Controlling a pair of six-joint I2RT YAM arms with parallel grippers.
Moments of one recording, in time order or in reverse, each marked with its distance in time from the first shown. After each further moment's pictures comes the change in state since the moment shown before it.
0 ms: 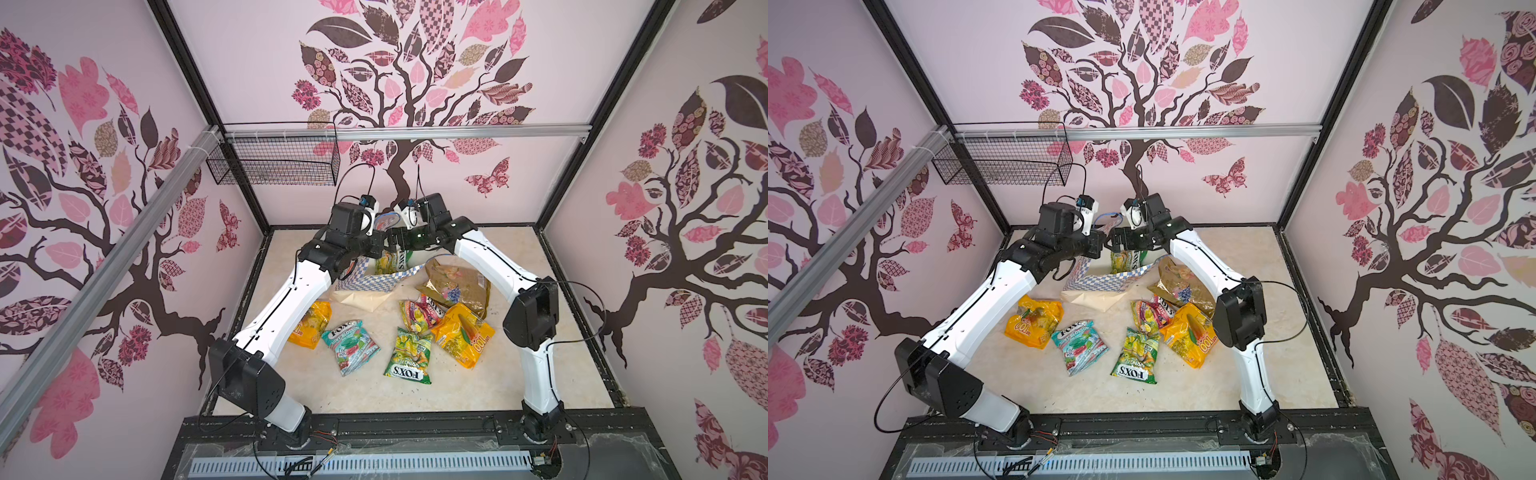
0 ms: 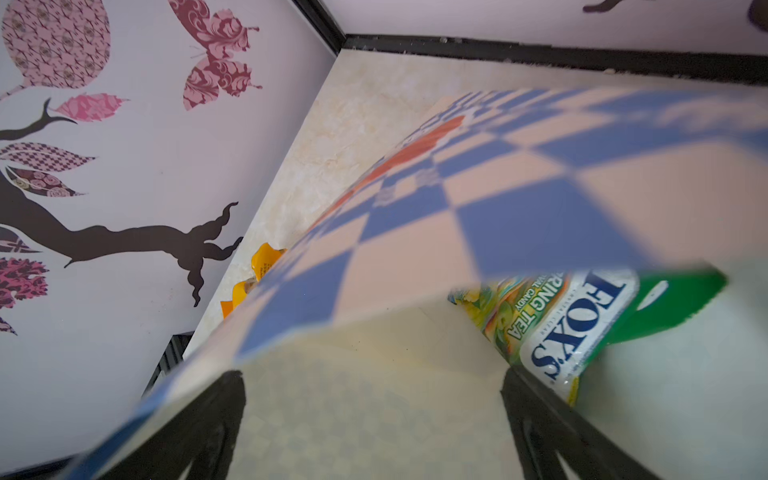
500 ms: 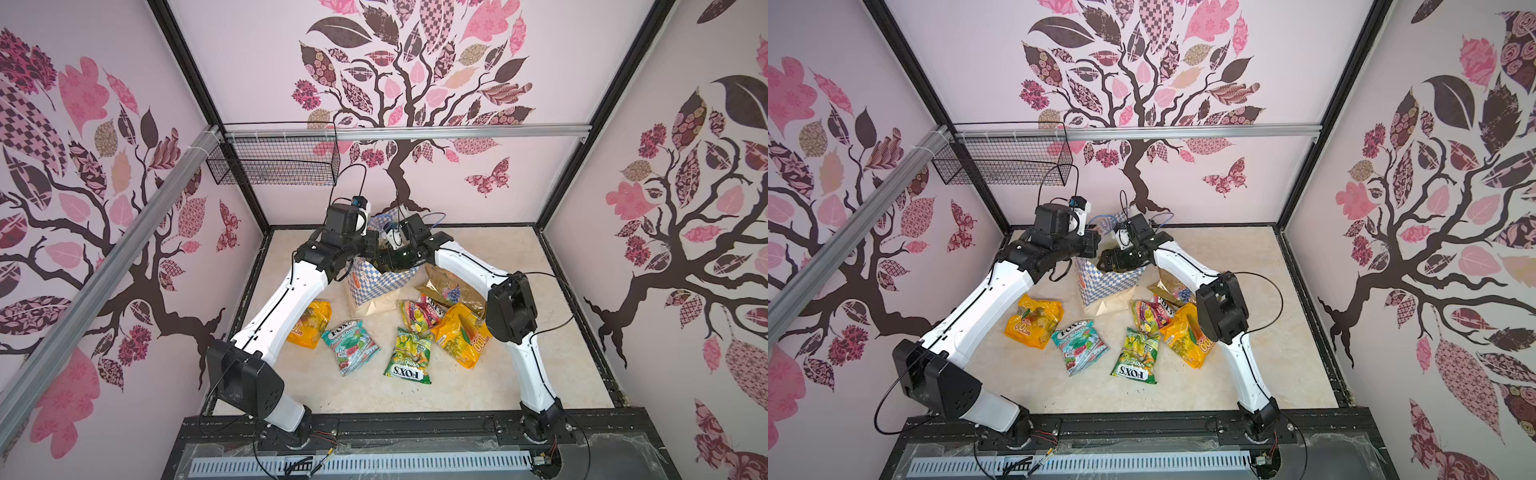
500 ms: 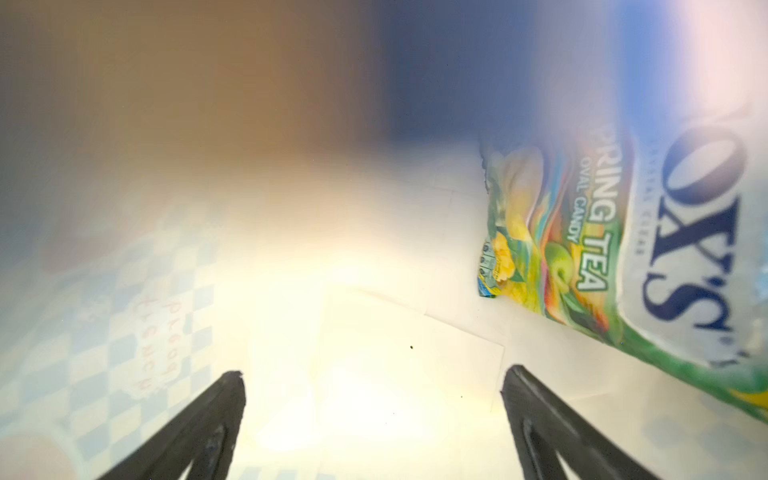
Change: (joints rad) left arm 0.034 -0.007 -0.022 -0.002 -0.013 -0.059; right arm 0.064 0.142 -0.038 0.038 -0.018 -0.038
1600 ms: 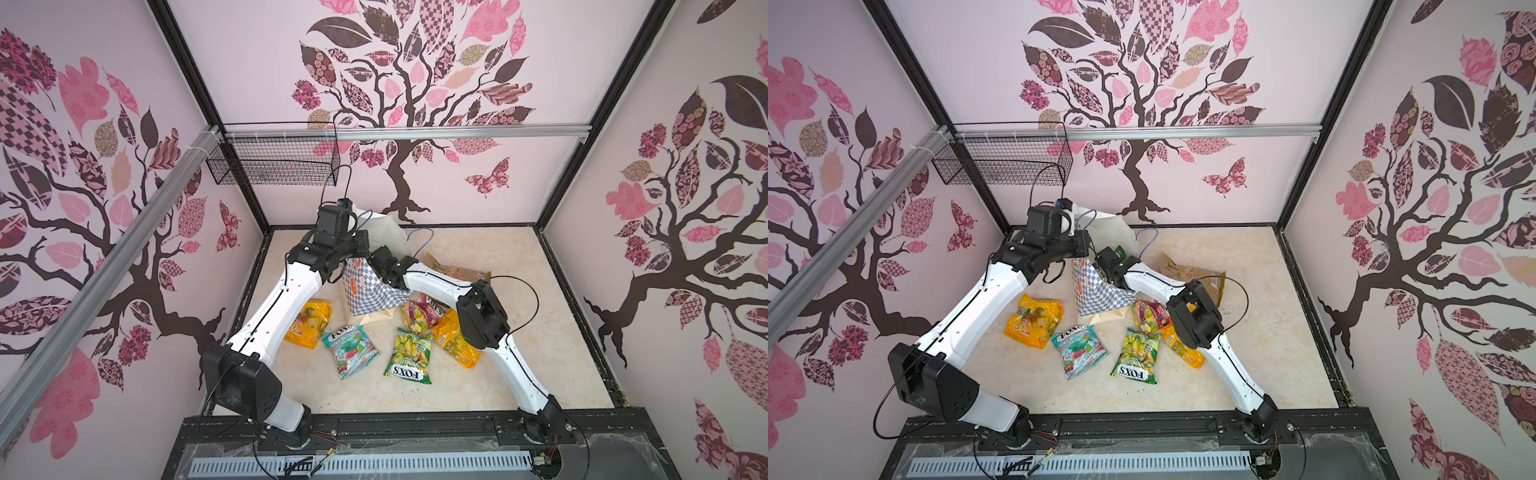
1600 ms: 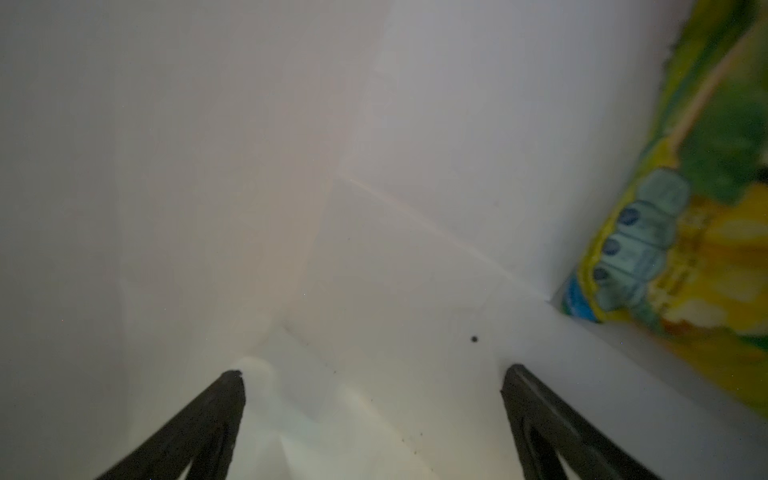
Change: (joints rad) left arm 0.050 -0.021 -0.038 -0.030 -0.023 -0.095; right arm 0.155 0.171 0.027 -0.150 -0.035 -0.135
